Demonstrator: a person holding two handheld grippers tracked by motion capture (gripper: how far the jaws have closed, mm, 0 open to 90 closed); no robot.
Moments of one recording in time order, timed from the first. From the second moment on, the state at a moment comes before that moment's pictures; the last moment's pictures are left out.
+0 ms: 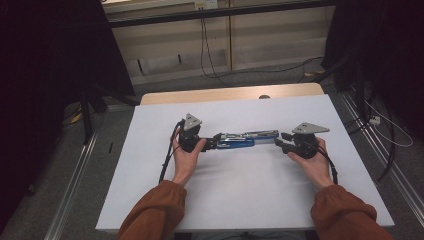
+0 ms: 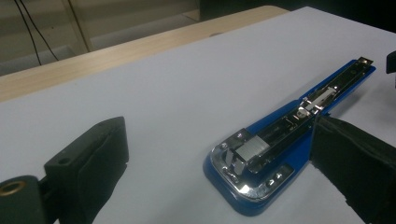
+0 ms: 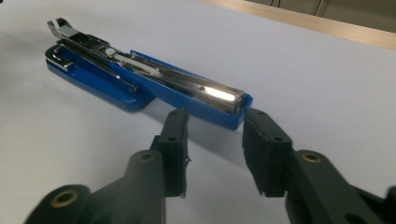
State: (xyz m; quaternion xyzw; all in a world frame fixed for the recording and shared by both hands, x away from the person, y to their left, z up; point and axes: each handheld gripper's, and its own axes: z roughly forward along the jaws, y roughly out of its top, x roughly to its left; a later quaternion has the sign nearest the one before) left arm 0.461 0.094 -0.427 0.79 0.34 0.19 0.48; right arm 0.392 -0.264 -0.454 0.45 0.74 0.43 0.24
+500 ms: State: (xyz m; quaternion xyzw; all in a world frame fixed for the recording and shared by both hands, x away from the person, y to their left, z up) left arm 0.462 0.088 -0.433 0.78 0.34 0.17 0.49; right arm 0.393 -0.260 -0.457 0.44 0.76 0.43 0.23
